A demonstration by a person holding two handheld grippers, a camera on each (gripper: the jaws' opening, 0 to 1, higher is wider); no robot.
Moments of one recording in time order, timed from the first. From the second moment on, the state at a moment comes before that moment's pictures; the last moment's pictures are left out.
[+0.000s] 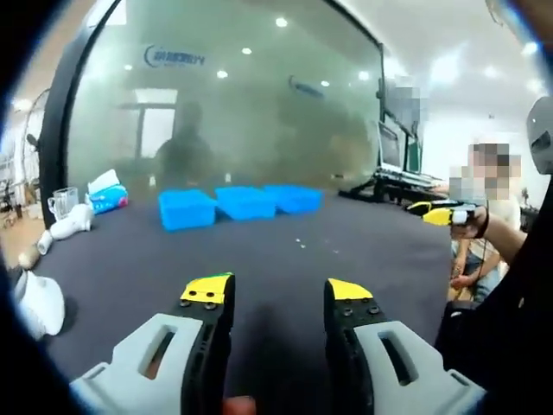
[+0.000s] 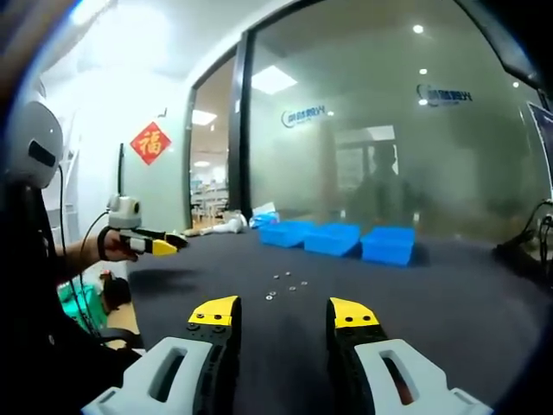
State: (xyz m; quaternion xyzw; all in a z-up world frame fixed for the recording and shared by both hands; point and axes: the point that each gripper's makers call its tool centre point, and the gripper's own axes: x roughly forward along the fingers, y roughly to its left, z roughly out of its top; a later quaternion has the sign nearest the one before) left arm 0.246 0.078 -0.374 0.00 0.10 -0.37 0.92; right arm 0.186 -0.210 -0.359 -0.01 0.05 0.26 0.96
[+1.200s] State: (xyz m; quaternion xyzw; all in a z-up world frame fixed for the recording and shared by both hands) left arm 0.314 -0.039 -0.376 0.12 0.19 -0.49 0.84; right arm 0.187 -0.214 -0.372 -0.02 0.07 0.26 0.96
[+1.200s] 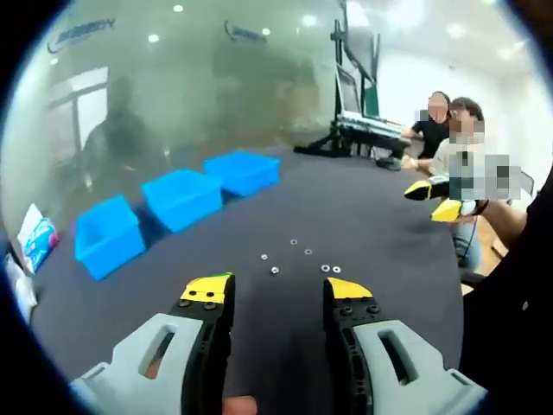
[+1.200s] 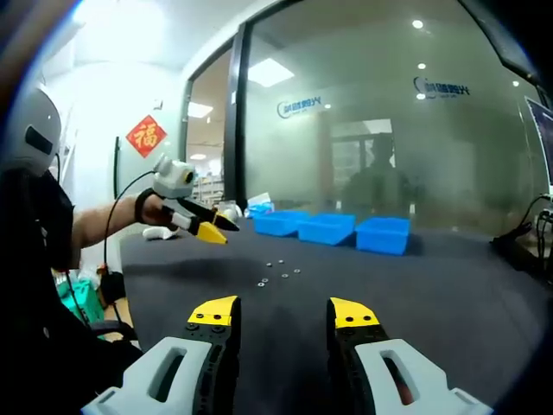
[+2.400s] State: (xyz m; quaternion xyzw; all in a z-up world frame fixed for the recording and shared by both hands) left arm 0.347 -0.082 -0.431 0.18 0.30 -0.50 0.79; right arm 0.189 -0.222 -0.381 -0.01 0.08 0.25 0.96
